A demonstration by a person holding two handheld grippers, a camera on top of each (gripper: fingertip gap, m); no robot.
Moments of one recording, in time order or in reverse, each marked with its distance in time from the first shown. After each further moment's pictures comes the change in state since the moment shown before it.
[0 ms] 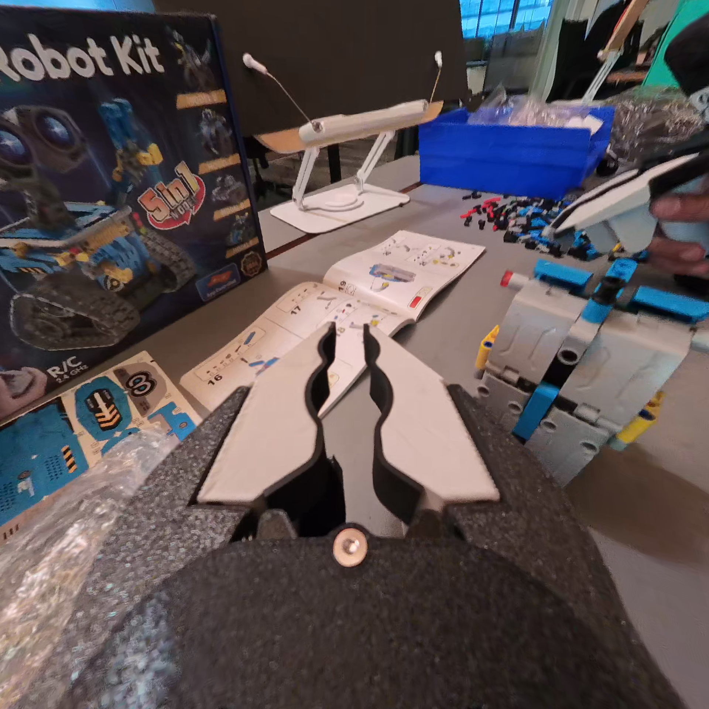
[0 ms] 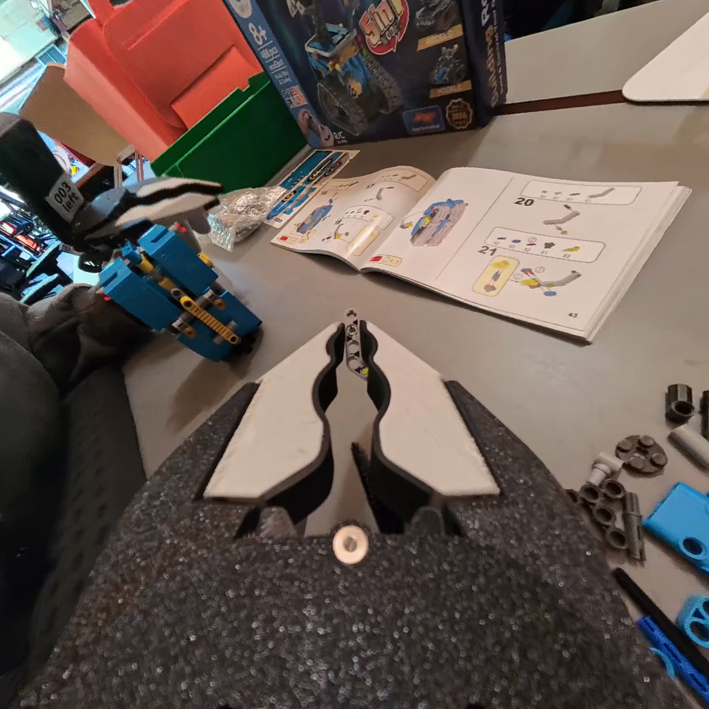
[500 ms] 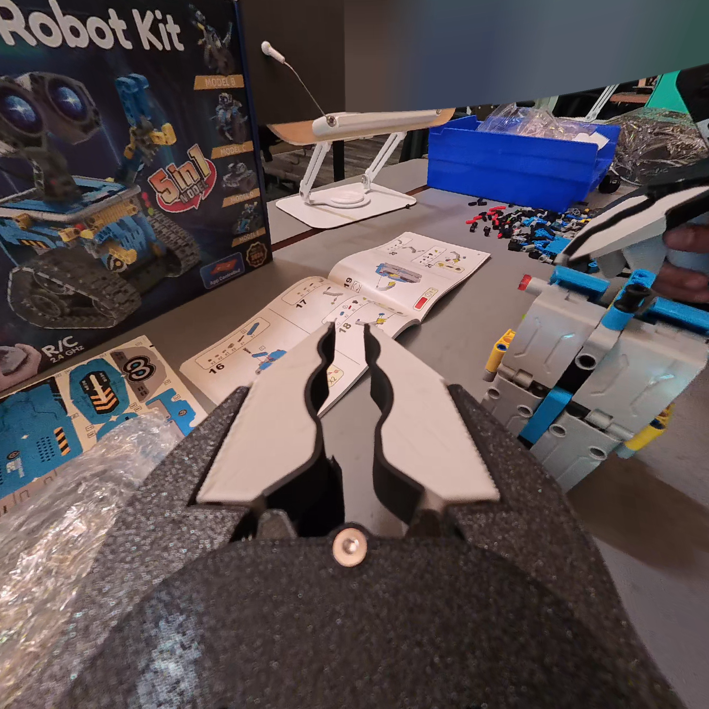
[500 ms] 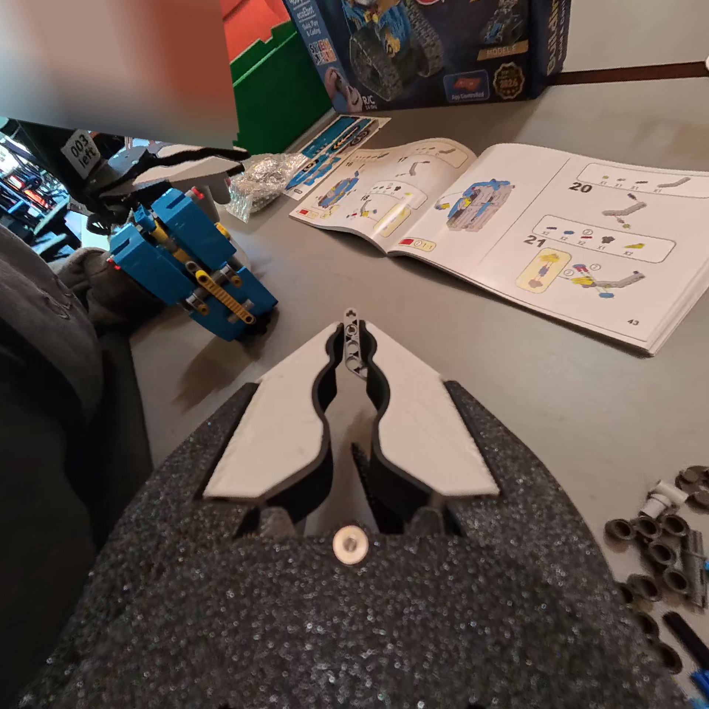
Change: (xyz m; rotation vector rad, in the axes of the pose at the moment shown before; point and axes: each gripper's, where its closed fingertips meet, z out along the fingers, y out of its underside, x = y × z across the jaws) left arm -0.008 0.005 -0.001 -0.008 -0.007 -0.059; right arm -0.017 0.012 0.011 -0.066 -0.050 -0.049
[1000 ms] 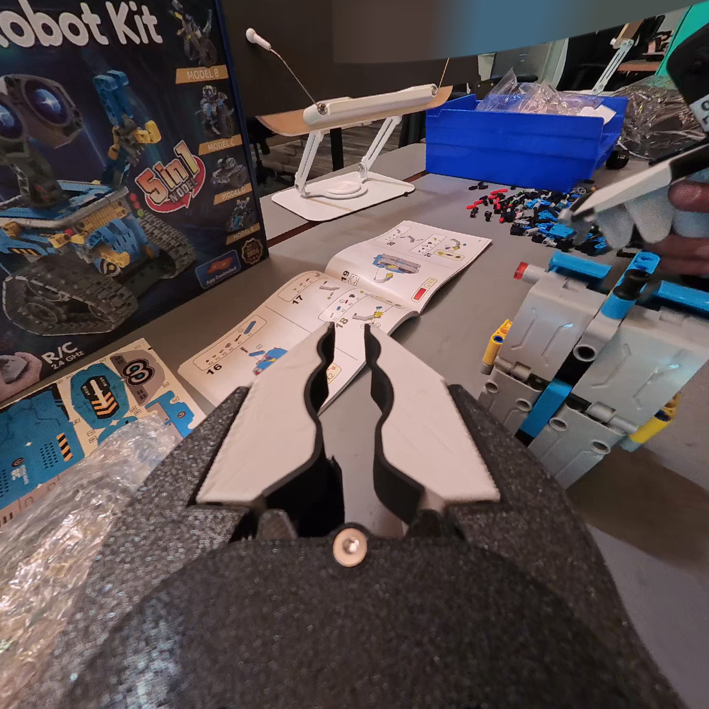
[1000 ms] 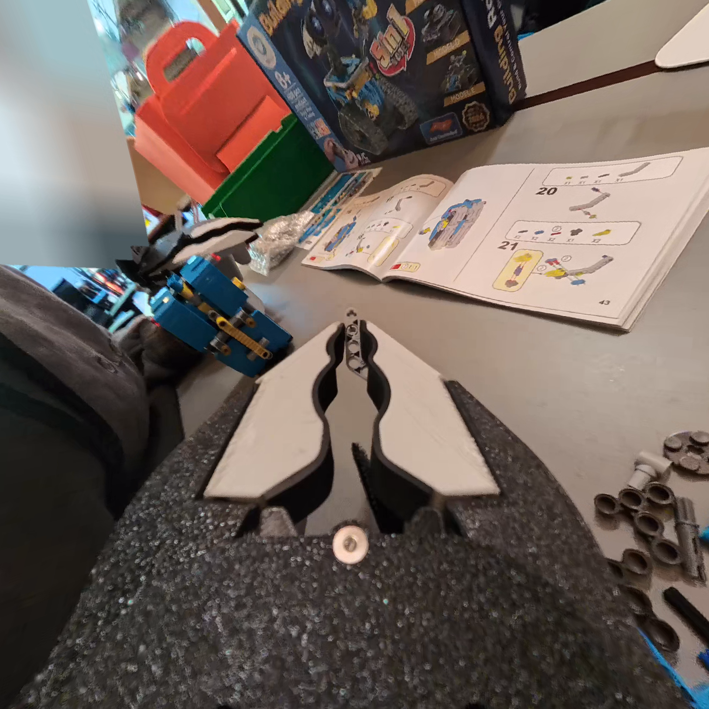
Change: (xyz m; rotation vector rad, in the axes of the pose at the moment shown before) left arm 0.005 0.004 0.003 -0.028 0.001 0.042; right arm 0.013 -0.014 -0.015 0.129 -0.055 0.174
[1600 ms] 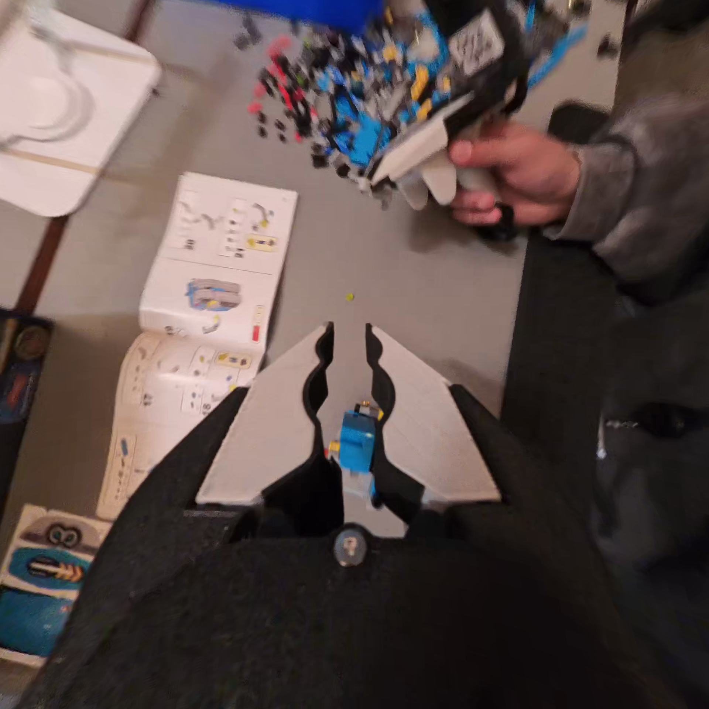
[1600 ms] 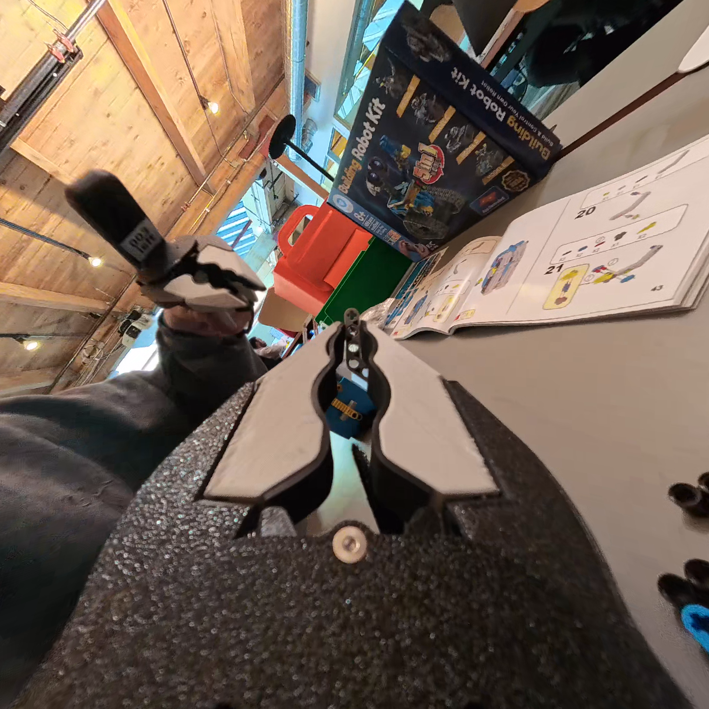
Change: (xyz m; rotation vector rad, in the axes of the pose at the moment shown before) left arm 0.124 -0.099 0.038 -0.621 0.485 0.169; right arm -0.010 -0.034 -0.029 0.285 -0.246 0.329
